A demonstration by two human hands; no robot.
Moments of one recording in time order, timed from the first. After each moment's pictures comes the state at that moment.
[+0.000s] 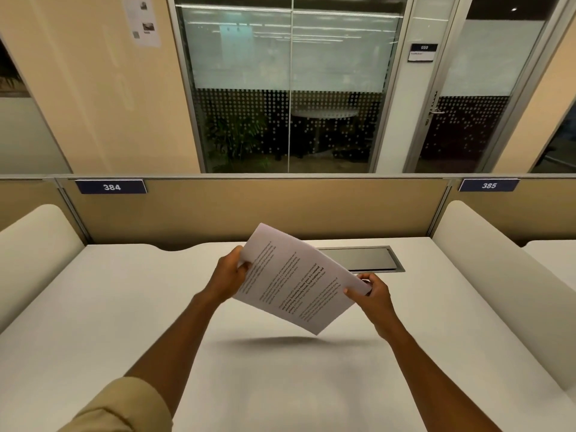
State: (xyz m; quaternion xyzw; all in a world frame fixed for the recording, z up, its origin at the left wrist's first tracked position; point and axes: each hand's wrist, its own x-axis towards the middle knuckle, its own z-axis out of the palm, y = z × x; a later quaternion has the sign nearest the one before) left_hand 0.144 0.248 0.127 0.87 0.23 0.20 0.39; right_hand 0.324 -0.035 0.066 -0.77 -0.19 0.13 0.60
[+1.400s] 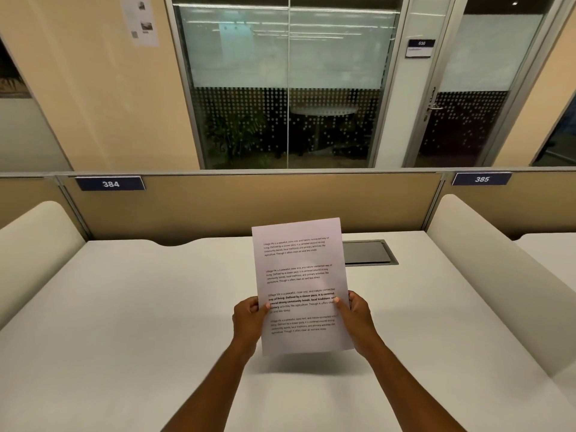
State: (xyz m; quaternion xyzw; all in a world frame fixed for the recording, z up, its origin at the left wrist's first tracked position) left_hand 0.129 0.137 0.047 0.62 0.38 0.24 0.64; right_hand 0.269 -0.044 0.048 -0.74 -0.13 0.21 0.63
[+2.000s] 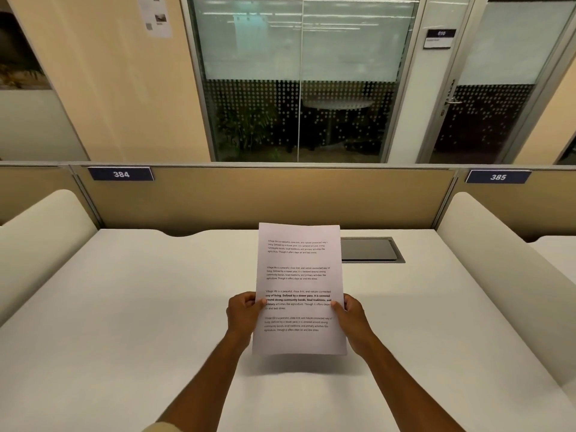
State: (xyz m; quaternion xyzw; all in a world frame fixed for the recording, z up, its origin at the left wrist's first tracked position) left_hand 0.123 0.143 0.042 0.63 0.41 0.25 0.62; right_hand 0.275 -0.039 0.029 -0.75 -0.12 0.27 0.59
